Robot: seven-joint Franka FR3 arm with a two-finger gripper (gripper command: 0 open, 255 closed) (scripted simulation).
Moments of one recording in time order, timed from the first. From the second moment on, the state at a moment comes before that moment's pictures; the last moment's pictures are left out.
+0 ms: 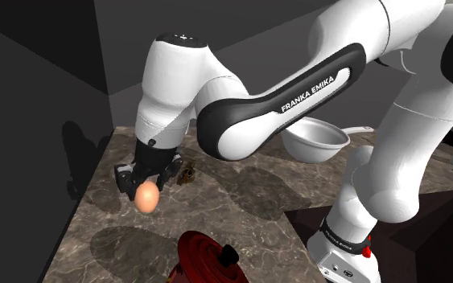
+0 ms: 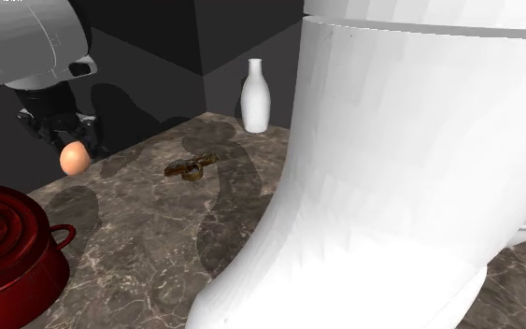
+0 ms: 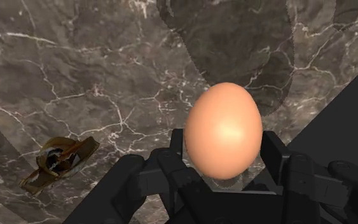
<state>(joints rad) 0.37 -0.04 0.46 -2.18 -0.16 2.37 1.08</state>
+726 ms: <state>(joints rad) 0.37 0.05 0.46 -2.25 -0.26 2.51 1.16</state>
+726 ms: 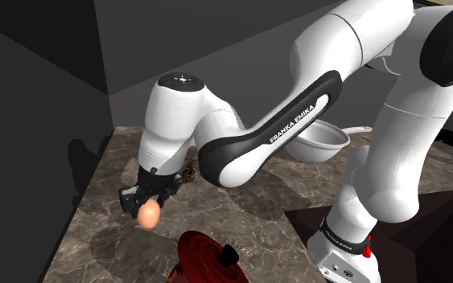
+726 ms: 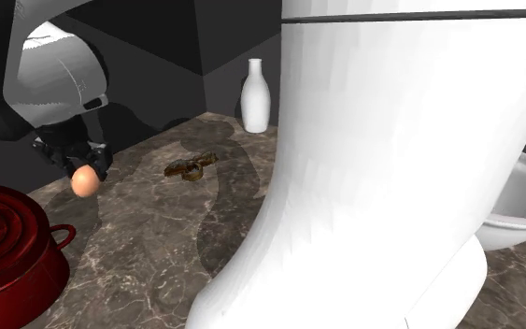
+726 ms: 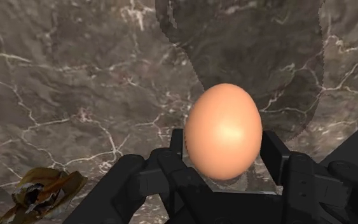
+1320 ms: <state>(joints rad) 0.38 0.09 0.45 -2.27 -0.31 2.56 1.20</state>
